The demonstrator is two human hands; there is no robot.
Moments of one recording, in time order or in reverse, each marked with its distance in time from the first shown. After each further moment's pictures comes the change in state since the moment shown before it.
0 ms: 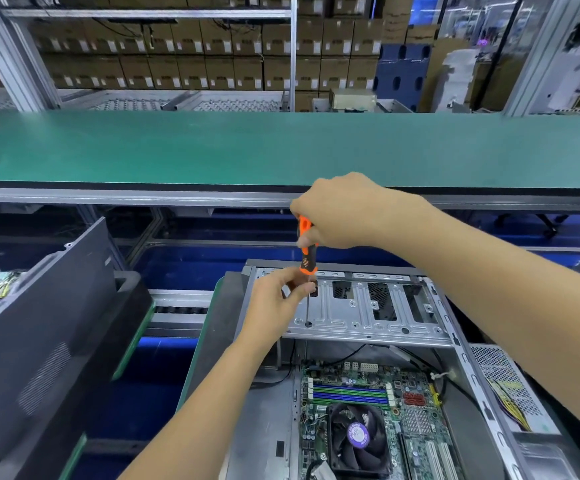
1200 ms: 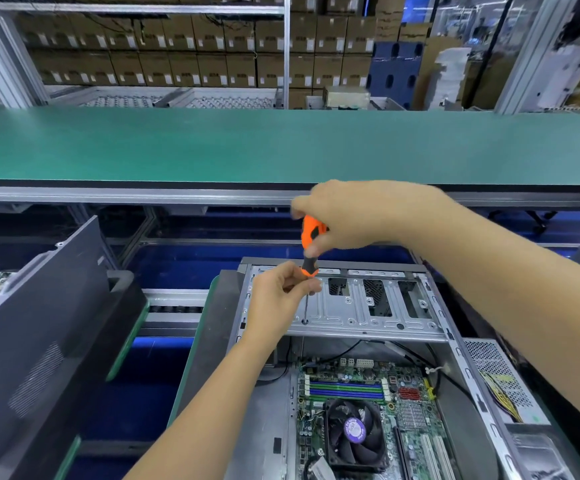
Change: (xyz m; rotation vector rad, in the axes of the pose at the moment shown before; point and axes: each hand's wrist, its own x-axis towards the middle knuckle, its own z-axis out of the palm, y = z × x) left_hand -0.001 0.004 0.009 -0.197 0.022 -0.056; right_hand -0.012 0.003 -0.002 0.174 -0.112 0.051
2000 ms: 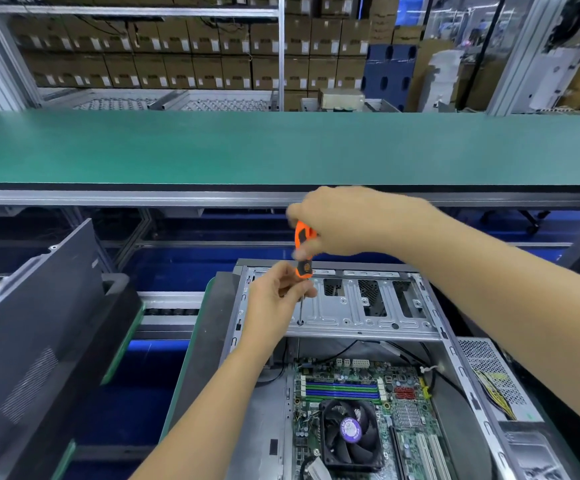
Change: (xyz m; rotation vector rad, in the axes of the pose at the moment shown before) left_hand -0.005 -0.002 0.003 -0.082 -0.001 0.008; right_hand 0.001 0.000 0.010 -0.046 0.106 -0.051
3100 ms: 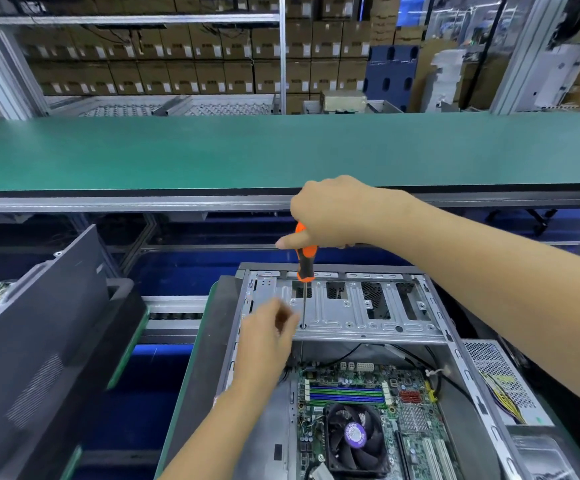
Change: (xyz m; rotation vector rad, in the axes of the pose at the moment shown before) left_hand -0.037 -0.015 -0.008 0.526 0.059 0.016; right_hand 0.010 0.003 -0.005 -0.096 0.038 0.000
